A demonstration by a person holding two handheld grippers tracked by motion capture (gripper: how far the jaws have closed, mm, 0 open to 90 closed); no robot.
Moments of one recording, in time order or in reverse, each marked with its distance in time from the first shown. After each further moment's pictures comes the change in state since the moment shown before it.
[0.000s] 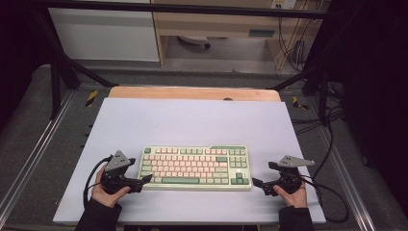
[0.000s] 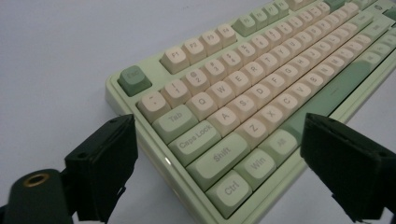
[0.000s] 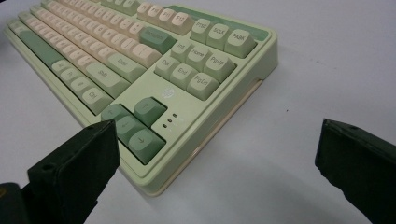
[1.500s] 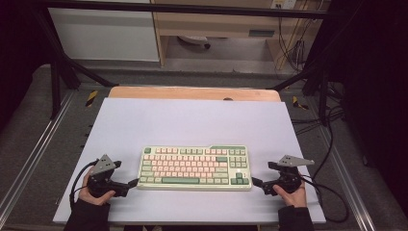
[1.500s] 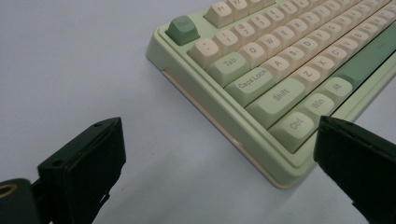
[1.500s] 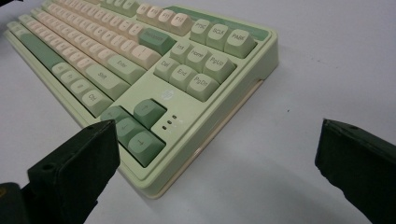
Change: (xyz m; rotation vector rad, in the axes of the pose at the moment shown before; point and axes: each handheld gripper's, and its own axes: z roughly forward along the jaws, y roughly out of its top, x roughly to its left) left arm 0.035 -0.037 -0.012 0.001 0.006 0.001; right arm -0.001 0.000 0.002 0.000 0.005 0.015
